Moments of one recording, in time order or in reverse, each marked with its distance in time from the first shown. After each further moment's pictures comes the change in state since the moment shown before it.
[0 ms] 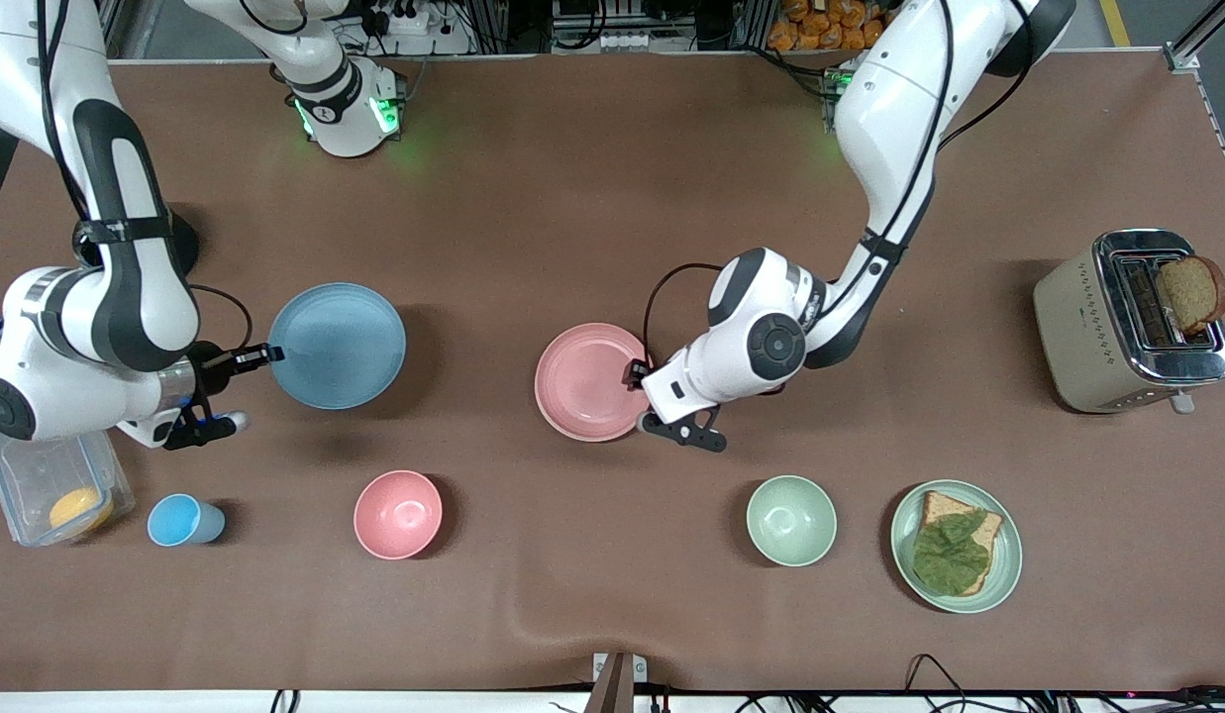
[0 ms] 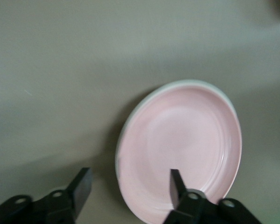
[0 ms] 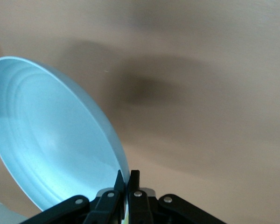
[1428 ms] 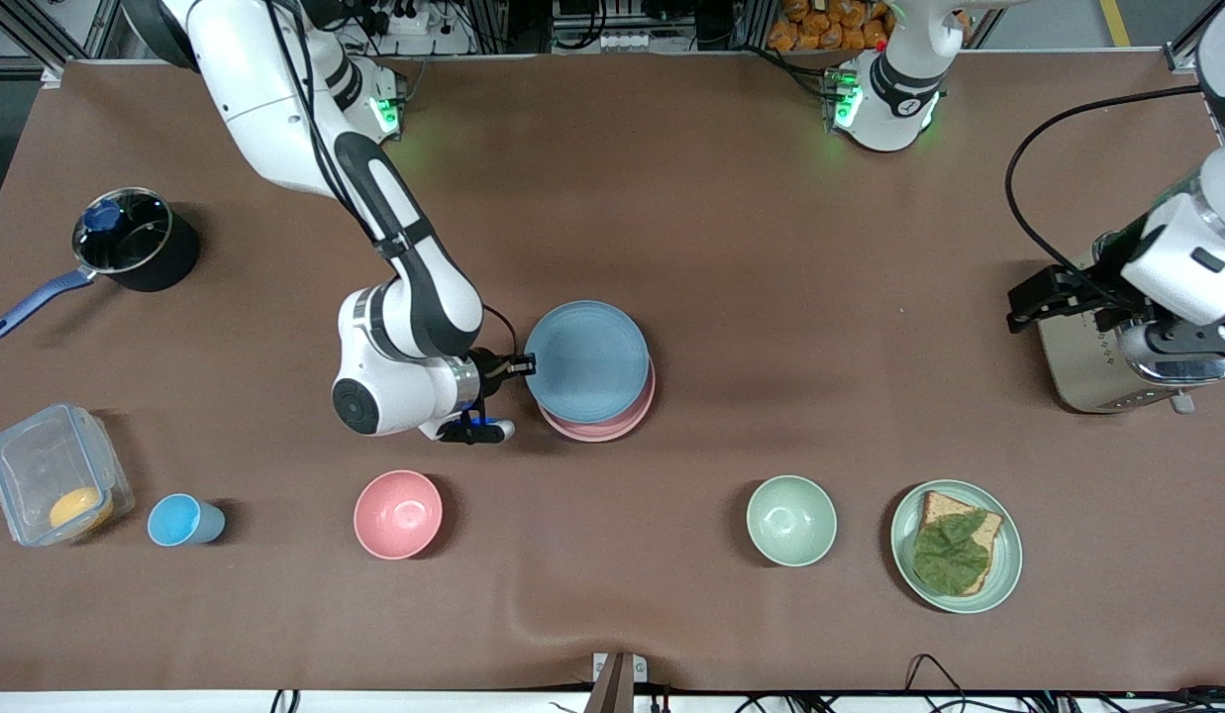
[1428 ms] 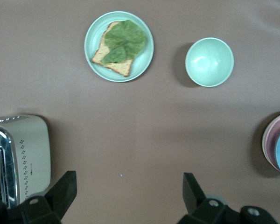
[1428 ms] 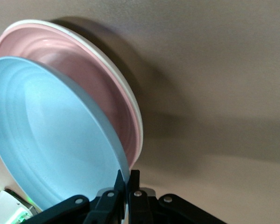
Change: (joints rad) left arm 0.455 -0.581 0.058 -0.001 0.280 -0.640 0.008; right arm 0.469 0.231 0.006 0.088 0.453 0.299 0.391
